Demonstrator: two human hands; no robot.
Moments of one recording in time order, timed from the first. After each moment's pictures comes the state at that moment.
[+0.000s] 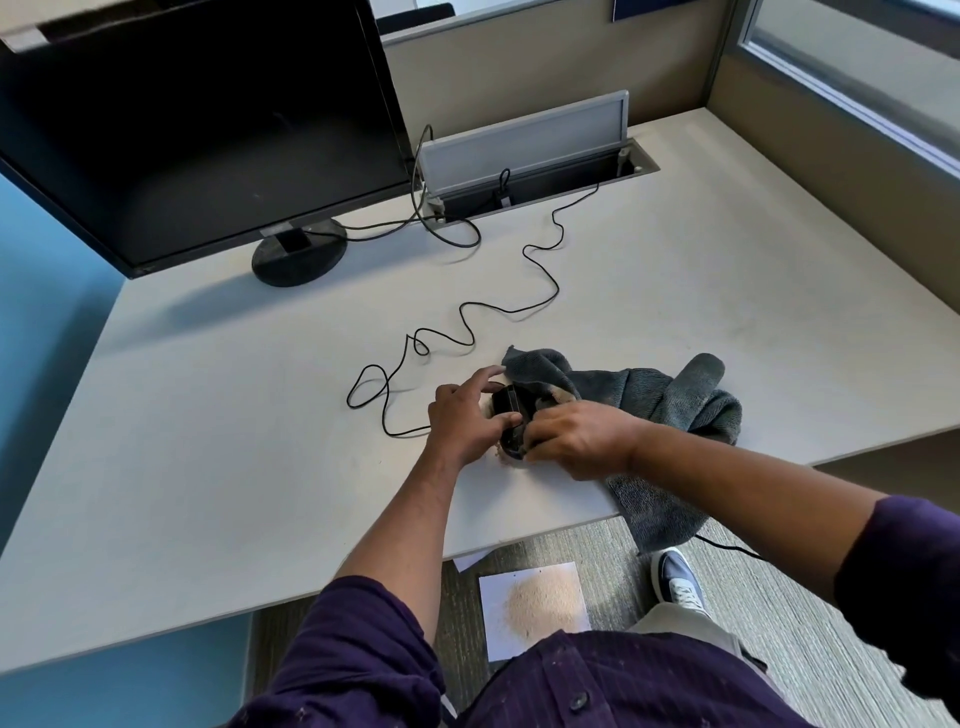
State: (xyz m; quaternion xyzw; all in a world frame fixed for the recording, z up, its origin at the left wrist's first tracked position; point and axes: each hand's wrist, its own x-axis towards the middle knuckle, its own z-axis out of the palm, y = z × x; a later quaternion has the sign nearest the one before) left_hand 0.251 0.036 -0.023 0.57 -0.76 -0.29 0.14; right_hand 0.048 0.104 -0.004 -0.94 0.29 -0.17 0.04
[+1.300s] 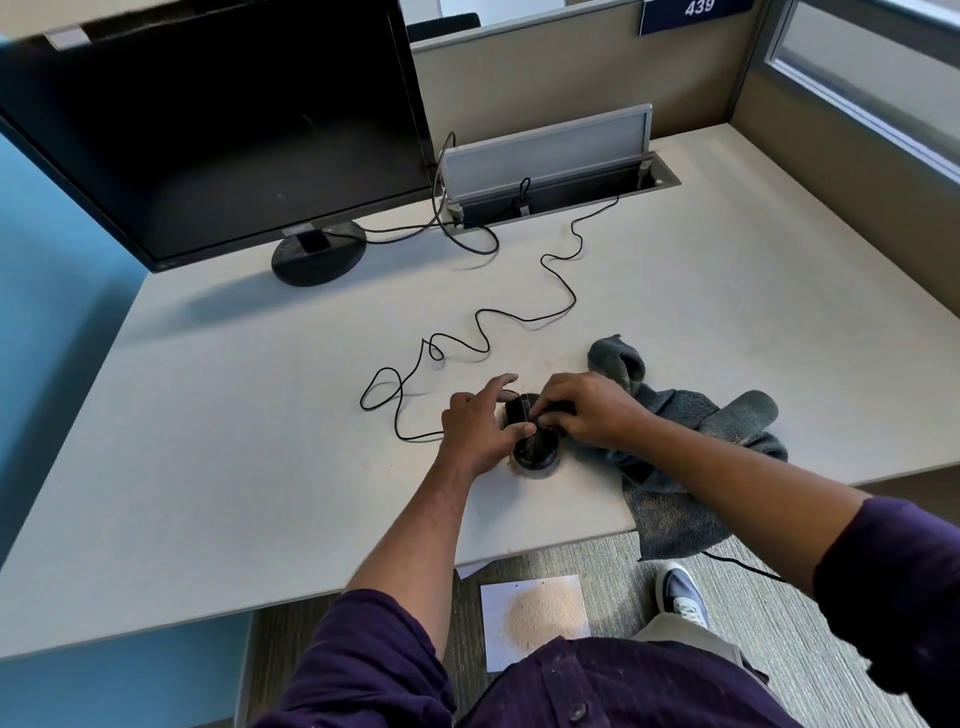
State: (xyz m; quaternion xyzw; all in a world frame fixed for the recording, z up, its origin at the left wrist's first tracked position) left_hand 0.253 0.037 -0.027 0.56 -0.75 -0.31 0.14; right_hand 0.046 0.071 0.001 -0.77 0.56 -0.18 0.24
